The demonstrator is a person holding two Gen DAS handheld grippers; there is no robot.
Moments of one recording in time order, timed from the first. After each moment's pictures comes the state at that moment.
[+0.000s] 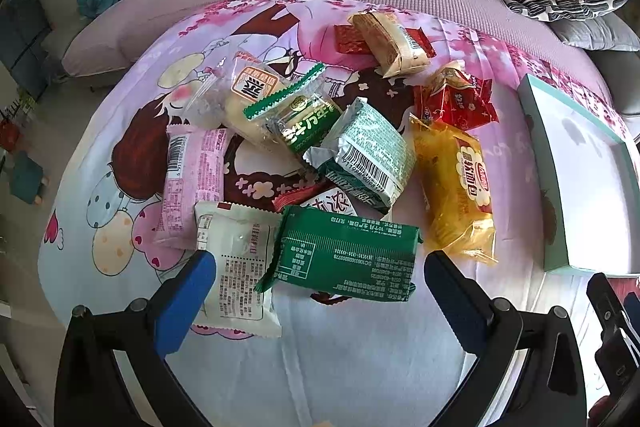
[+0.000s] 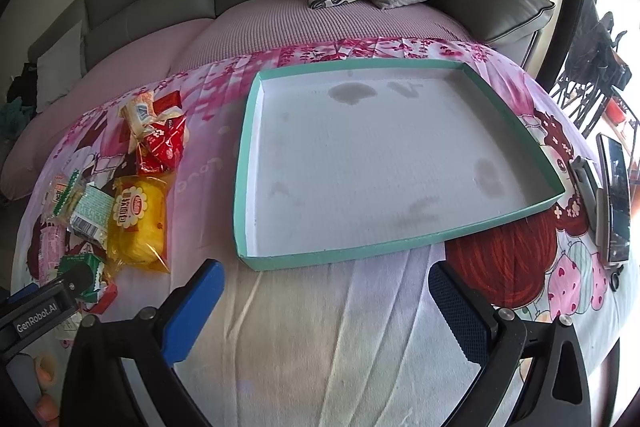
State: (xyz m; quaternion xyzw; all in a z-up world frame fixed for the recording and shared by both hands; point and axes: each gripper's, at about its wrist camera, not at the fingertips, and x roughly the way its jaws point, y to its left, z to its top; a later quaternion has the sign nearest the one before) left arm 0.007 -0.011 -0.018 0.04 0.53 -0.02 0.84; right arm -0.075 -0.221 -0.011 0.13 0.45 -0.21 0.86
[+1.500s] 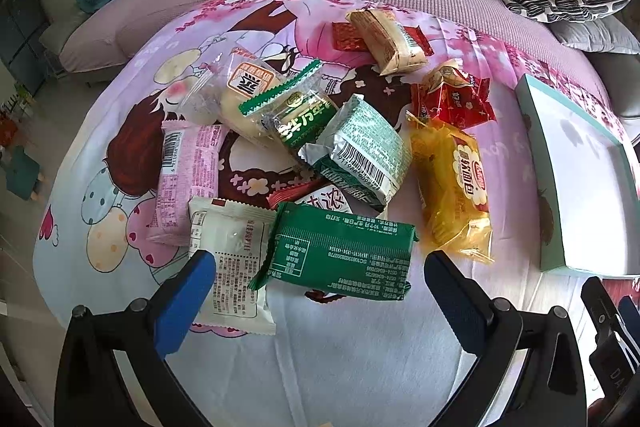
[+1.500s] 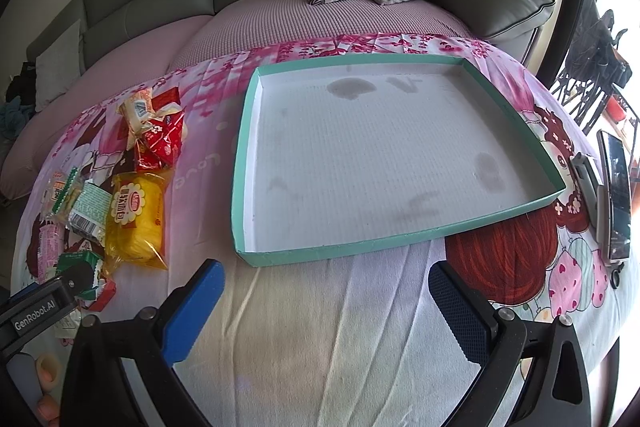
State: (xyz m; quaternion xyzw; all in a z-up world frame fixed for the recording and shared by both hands) left arm 0.006 -0.013 -0.021 0.03 0.54 -0.02 0.84; right arm -0.078 -0.224 -0.013 0.14 0.46 -0.20 0.86
